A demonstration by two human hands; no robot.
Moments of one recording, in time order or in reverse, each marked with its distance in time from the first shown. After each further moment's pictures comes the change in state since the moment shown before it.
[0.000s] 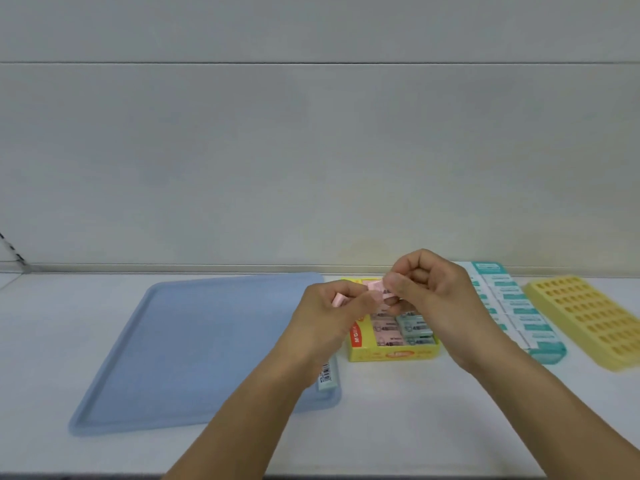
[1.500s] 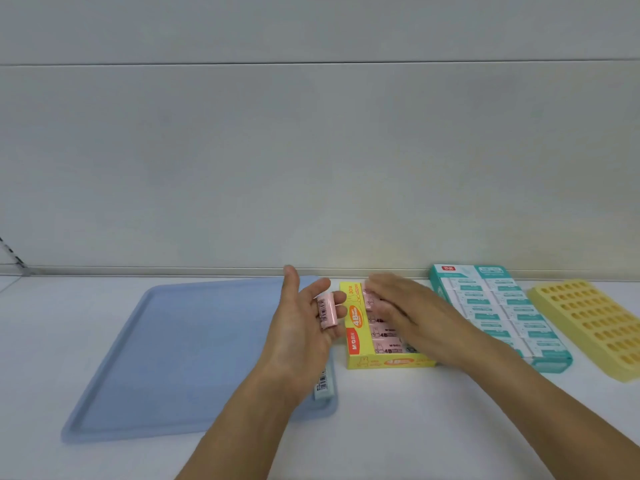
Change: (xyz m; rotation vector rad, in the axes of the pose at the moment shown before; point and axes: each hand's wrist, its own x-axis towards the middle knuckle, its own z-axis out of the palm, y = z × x) left_hand 0.013 -0.018 -0.009 -0.725 0.185 -0.217; right_hand 0.026 0.034 -0.015 -0.990 -0.378 -0.295
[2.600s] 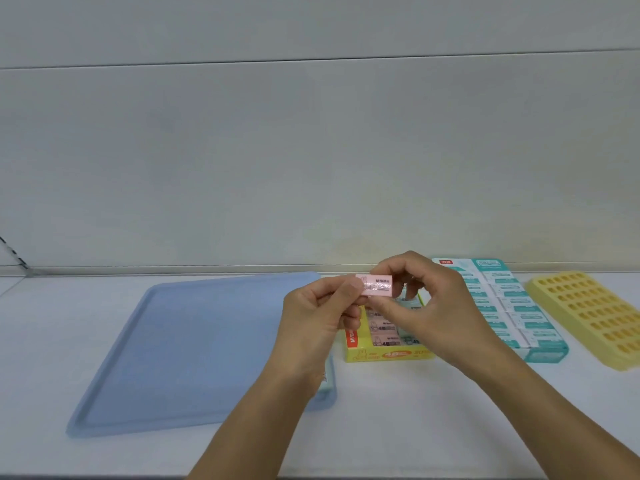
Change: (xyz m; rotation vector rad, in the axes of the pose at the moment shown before) left_hand -0.008 -0.009 0.010 0.426 -0.059 0.314; right_hand -0.021 -0.030 -0.012 0.561 0.429 -0.042
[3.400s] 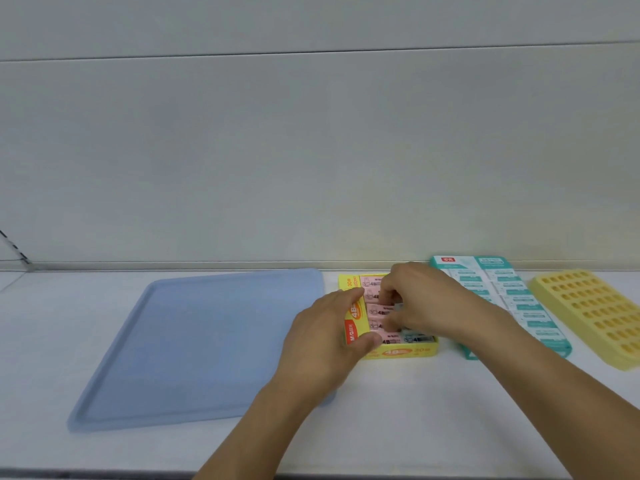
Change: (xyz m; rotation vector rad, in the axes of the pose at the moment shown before) left_hand 0.001 -0.026 -0.012 1.134 -0.158 0.278; right_hand 0.036 0.010 -0.002 -0.842 -0.535 0.164
